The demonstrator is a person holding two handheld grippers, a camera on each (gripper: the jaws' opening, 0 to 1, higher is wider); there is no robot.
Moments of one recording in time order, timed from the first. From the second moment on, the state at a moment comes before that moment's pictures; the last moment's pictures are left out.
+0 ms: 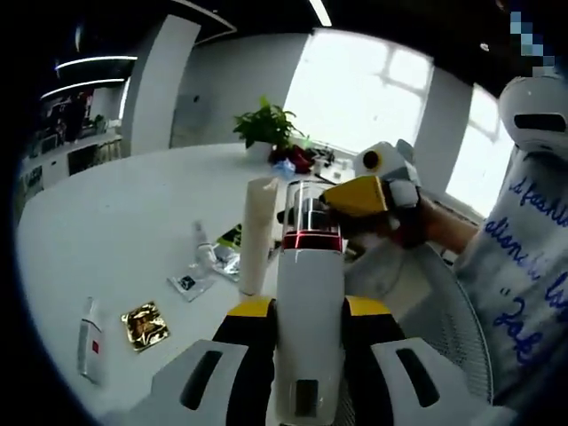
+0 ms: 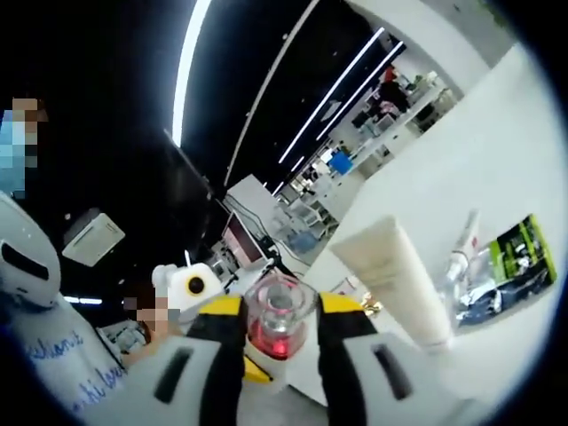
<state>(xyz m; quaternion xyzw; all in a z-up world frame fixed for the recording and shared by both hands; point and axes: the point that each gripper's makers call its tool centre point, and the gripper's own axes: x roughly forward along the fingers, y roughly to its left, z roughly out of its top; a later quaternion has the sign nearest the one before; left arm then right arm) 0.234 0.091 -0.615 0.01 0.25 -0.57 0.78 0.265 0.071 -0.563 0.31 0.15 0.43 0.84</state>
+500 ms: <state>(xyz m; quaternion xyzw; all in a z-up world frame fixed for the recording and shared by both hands) 0.234 0.078 -0.638 0.08 0.28 -0.56 0.78 0.262 0.081 -0.563 0.20 0.14 0.44 0.87</state>
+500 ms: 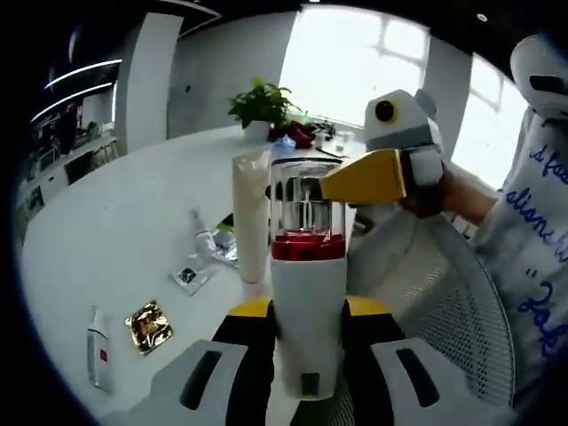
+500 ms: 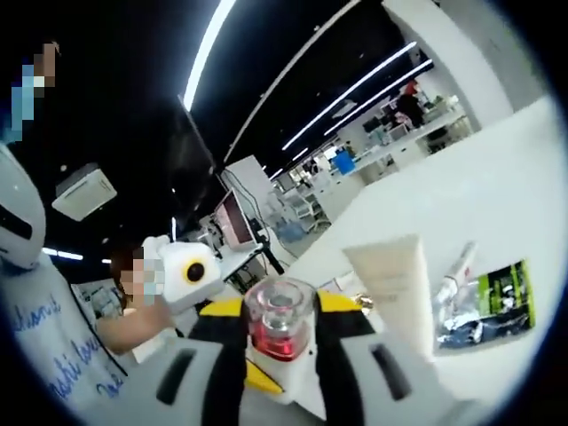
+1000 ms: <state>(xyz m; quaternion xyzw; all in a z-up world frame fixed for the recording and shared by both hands) 0.239 0.055 -0.648 0.14 0.28 -0.56 0.76 0.262 0.064 -0.567 0.11 0.13 0.42 0.89</state>
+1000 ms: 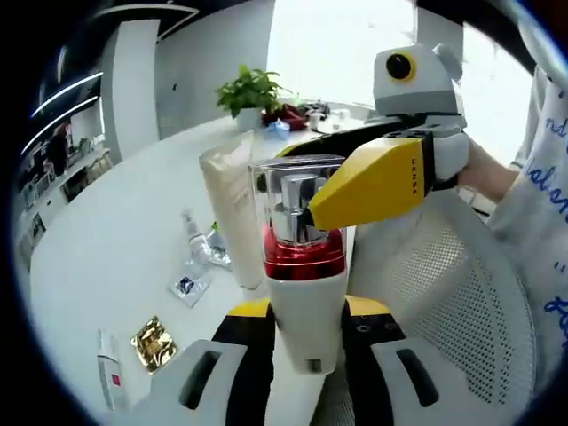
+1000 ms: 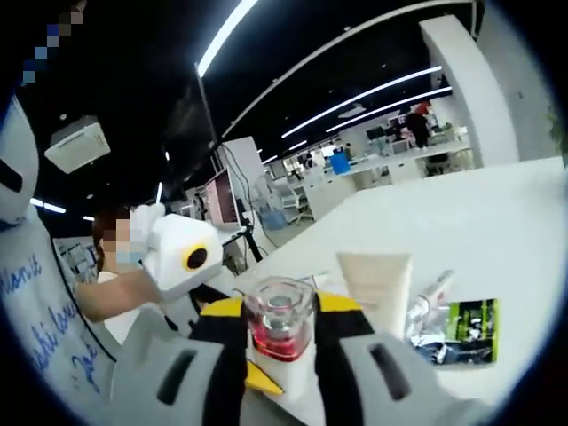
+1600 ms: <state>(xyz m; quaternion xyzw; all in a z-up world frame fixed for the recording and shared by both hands) 0.243 0.013 -0.664 0.19 0.27 -0.59 0.74 0.270 0.008 -0.573 0.07 0.13 0.35 0.92</state>
